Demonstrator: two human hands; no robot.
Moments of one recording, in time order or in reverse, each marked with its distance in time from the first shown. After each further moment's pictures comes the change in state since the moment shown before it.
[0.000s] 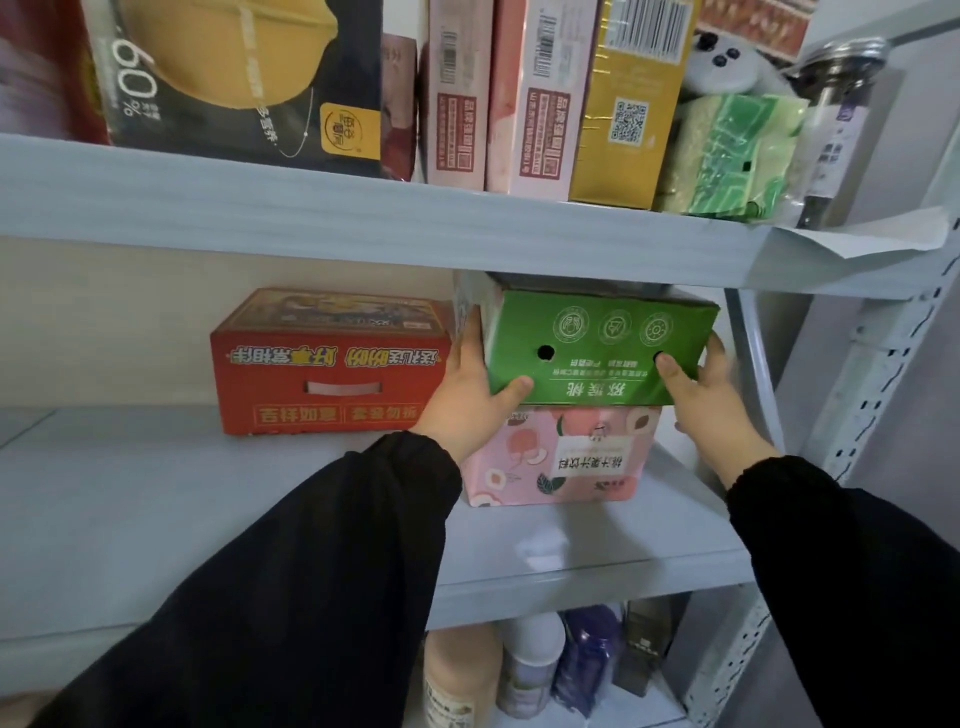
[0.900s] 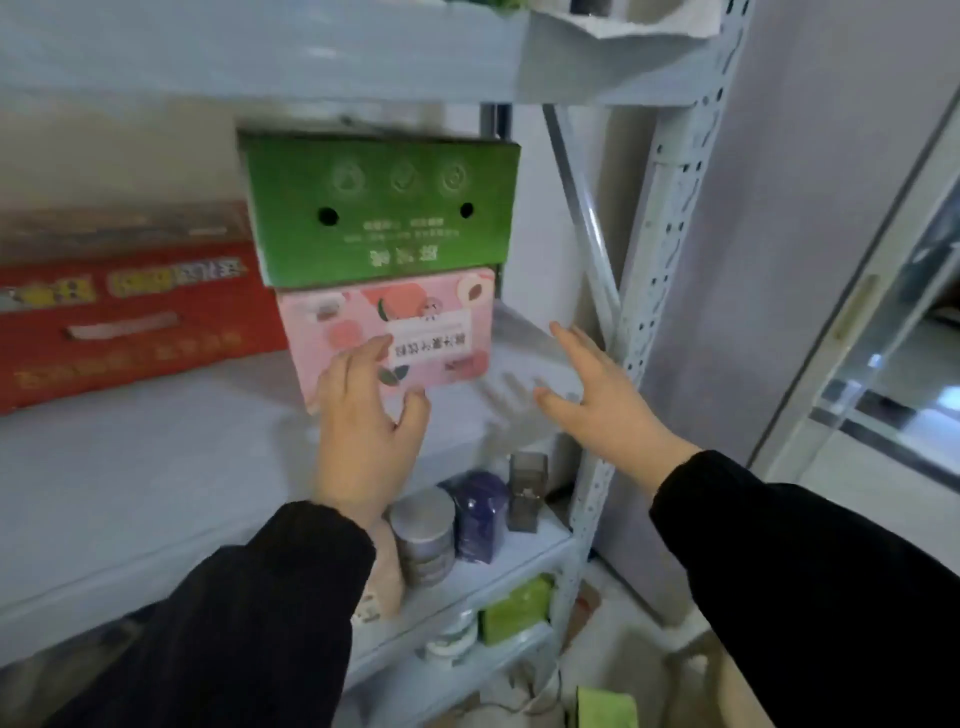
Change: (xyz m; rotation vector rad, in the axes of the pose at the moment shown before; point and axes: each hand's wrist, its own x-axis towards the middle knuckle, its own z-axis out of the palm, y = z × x) left_hand -0.110 -0.005 0.111 0.138 0.202 0.188; right_hand -0.124 0.084 -0.072 -0.448 -0.240 0.011
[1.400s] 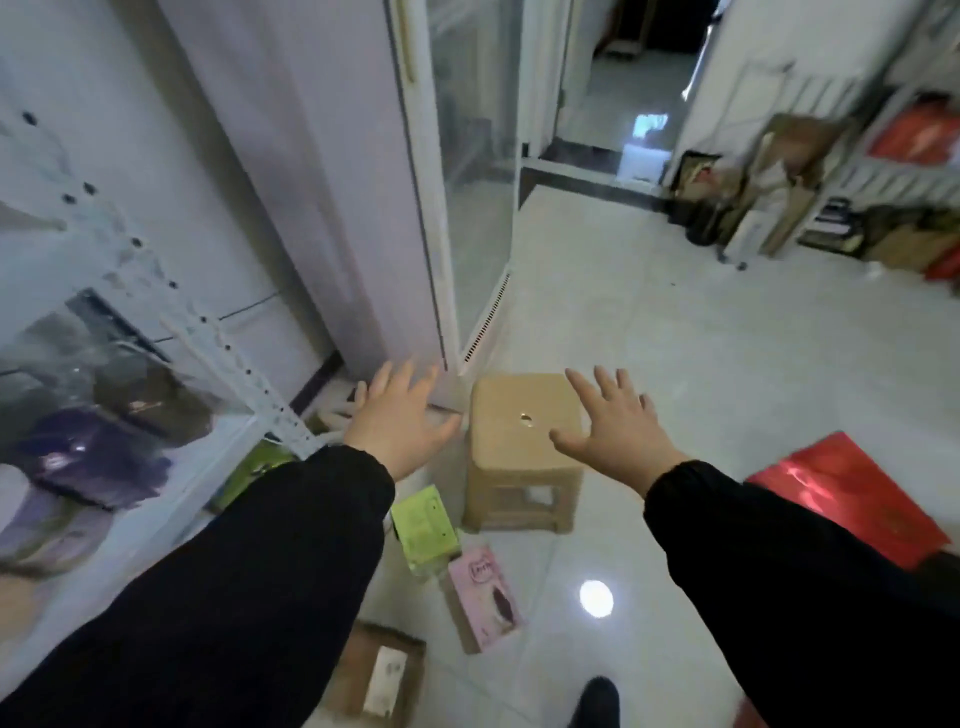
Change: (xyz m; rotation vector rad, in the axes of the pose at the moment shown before) left_hand -0.253 0.231 0.301 0.300 -1.268 0.346; right_hand -0.380 0.342 -0.130 -0.456 -0.038 0.834
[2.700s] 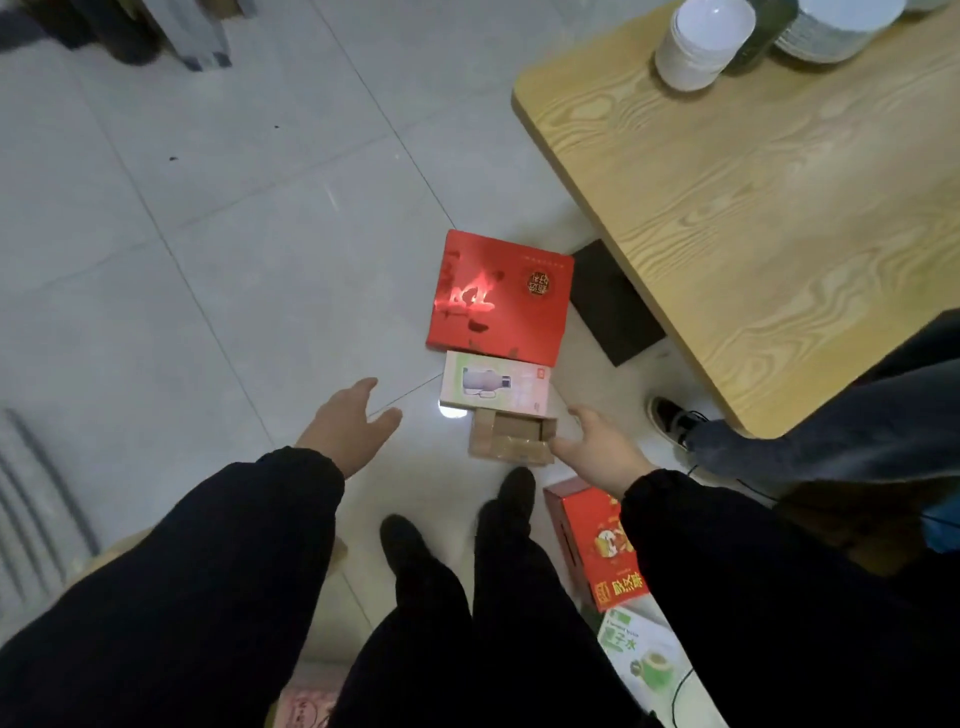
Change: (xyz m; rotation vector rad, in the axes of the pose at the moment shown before) left_hand 0.326 0.626 0.338 0.011 -0.786 0.458; right_hand -0.079 0.630 0.054 0.870 -0.074 1.194
